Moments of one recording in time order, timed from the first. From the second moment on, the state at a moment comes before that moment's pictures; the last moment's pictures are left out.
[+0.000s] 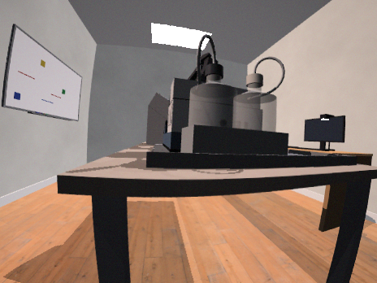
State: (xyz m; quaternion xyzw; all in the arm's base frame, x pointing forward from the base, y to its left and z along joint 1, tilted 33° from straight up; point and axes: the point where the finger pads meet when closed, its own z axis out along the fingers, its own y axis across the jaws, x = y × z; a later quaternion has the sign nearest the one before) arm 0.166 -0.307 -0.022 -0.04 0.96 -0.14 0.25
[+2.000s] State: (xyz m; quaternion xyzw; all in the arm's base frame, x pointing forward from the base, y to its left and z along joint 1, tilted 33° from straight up) arm 0.145 -0.296 0.011 -0.03 0.96 -0.13 0.24
